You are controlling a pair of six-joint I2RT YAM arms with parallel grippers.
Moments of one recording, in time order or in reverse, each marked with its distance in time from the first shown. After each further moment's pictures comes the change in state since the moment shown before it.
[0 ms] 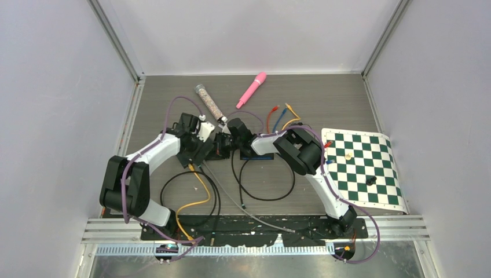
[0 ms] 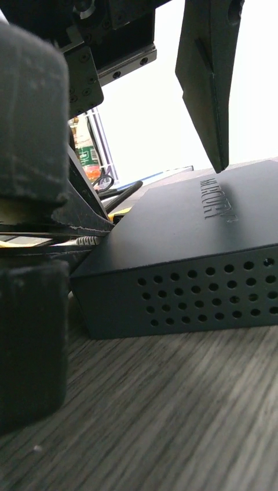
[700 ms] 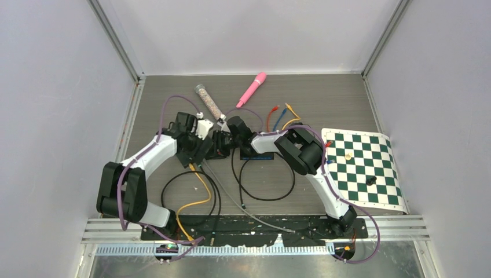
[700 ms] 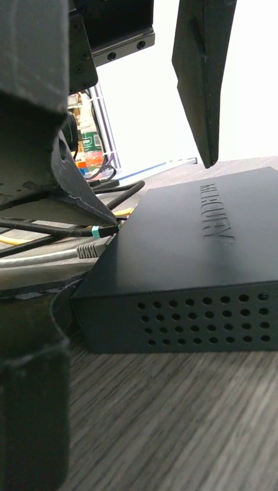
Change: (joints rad) left arm 0.019 -0.045 0.004 -0.014 0.084 -0.034; right arm -0.006 -0.009 0.016 -0.027 -0.004 -0.077
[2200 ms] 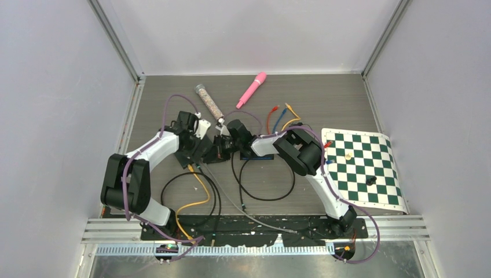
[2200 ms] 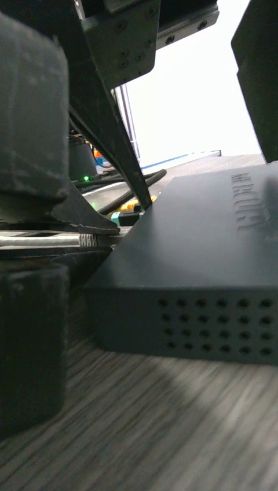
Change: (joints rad) left arm 0.015 0.076 0.025 -0.002 -0.119 -0.023; right arm 0.021 0.006 -0.026 0.034 -0.042 -0.055
